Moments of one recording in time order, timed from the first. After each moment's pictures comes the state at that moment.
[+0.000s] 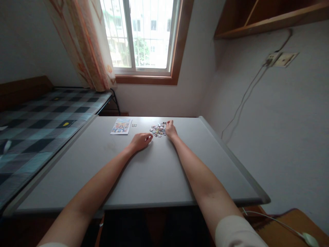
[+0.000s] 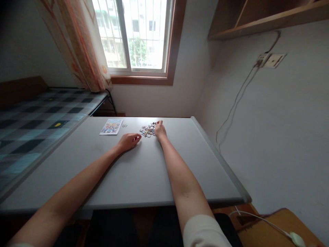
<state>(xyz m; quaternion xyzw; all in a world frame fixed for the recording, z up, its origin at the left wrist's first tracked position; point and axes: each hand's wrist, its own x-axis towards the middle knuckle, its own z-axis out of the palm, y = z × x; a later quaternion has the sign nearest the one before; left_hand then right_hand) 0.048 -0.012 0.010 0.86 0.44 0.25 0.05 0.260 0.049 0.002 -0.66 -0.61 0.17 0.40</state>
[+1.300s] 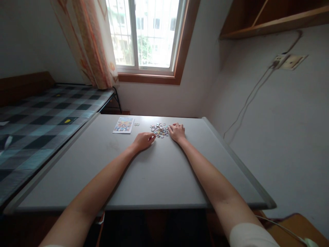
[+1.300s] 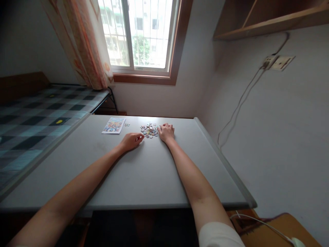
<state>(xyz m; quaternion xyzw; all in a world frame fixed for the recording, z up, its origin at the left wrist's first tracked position) 0.048 -0.012 0.010 0.86 0.44 0.25 0.05 0.278 0.022 0.009 -0.68 -0.71 -0.01 0.18</state>
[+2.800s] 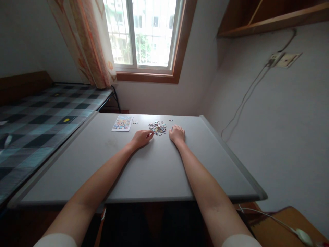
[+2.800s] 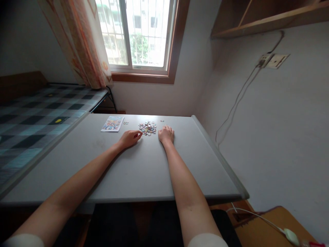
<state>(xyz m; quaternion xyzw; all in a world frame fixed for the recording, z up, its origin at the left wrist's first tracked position) 0.049 -0.015 0.014 0.85 0.46 0.24 0.05 0.272 -0.004 0.003 -0.74 -0.65 -0.01 0.19</state>
